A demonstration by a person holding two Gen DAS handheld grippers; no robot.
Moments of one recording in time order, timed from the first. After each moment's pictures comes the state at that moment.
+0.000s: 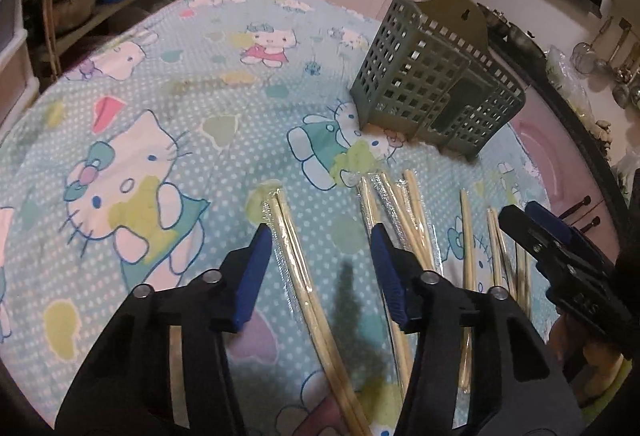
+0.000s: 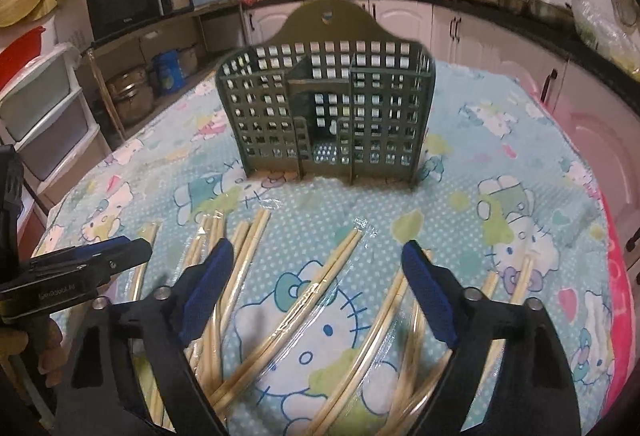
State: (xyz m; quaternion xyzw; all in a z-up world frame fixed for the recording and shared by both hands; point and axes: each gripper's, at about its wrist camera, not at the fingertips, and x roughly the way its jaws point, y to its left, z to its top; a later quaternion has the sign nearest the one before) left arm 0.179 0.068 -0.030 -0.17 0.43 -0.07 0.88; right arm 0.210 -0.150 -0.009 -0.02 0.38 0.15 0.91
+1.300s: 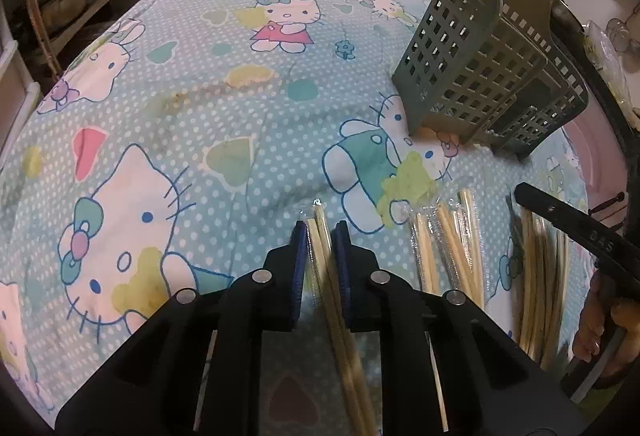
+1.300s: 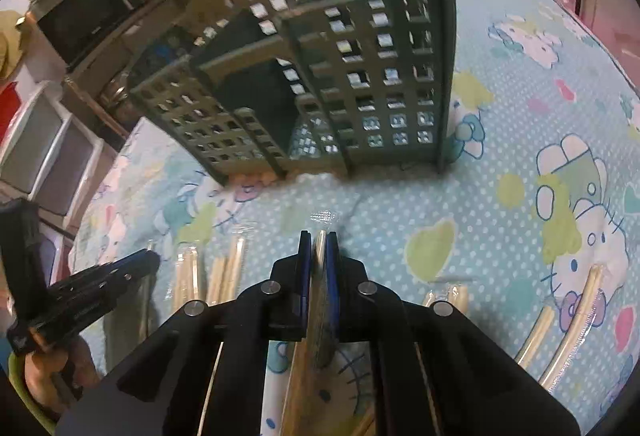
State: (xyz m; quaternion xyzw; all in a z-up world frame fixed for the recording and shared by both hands) left arm 0.241 0.076 -0.038 -0.12 0.51 -0.04 0.85; right arm 0.293 -0.174 -0.028 0.08 0.49 0.19 0.85
